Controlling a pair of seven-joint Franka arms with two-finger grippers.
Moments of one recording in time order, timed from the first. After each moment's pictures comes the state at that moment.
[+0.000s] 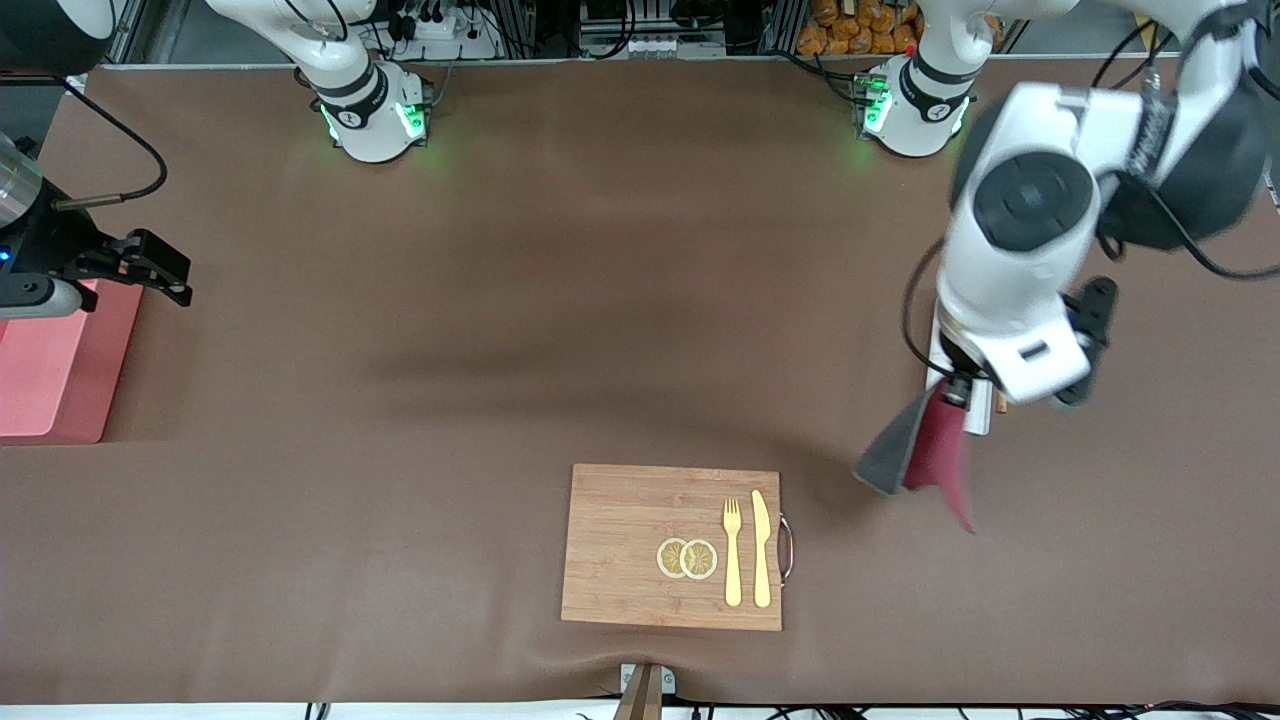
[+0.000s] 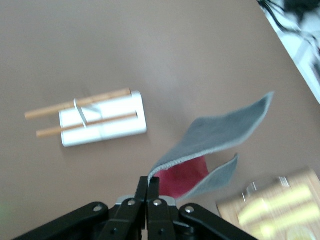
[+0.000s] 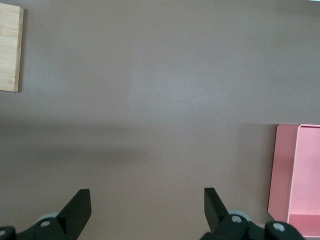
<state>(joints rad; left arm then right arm) -0.20 0.34 -0.29 -1.36 0.35 1.62 -1.59 -0.04 0.03 0.10 -1.56 -0.06 1.63 -0.02</state>
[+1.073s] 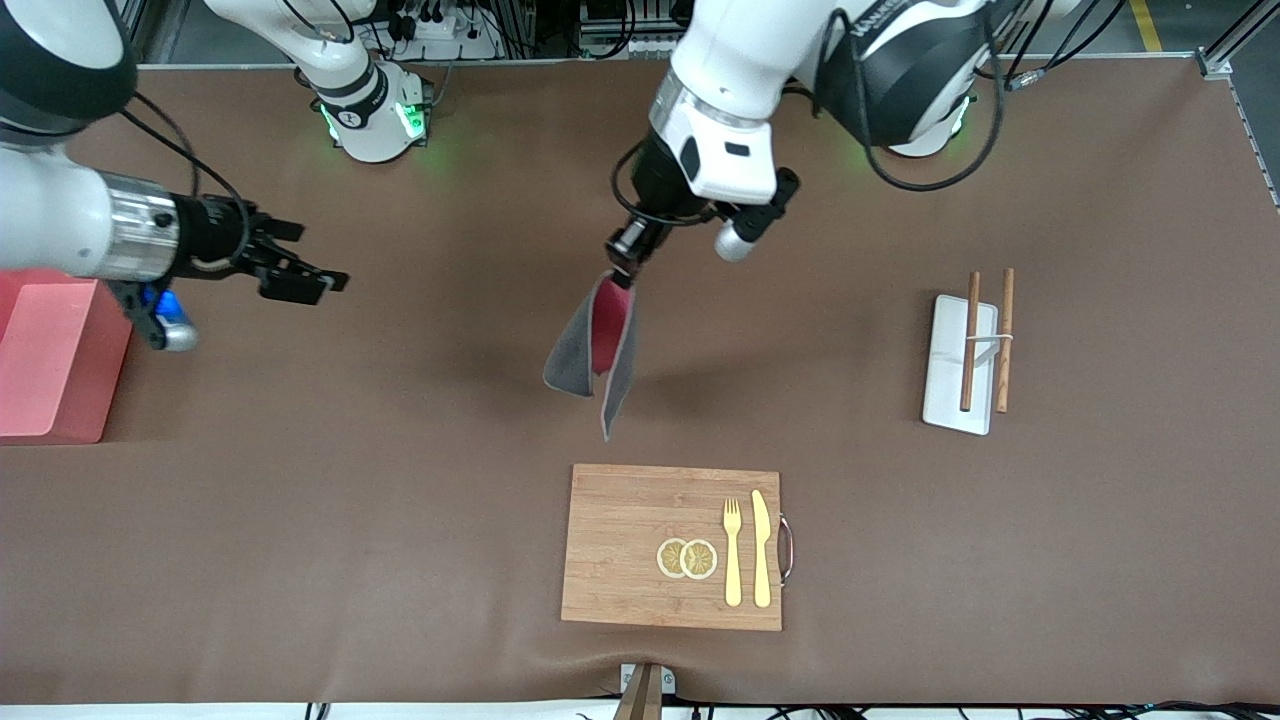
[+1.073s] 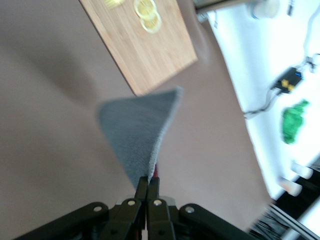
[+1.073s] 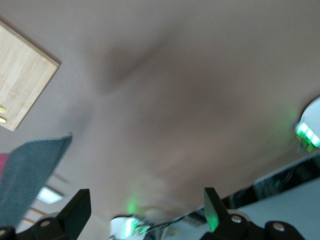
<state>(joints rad) -0.26 0.36 -0.64 -1.37 0.16 2.22 -1.87 0.02 0.15 0.10 -1.57 0.50 1.40 1.00</state>
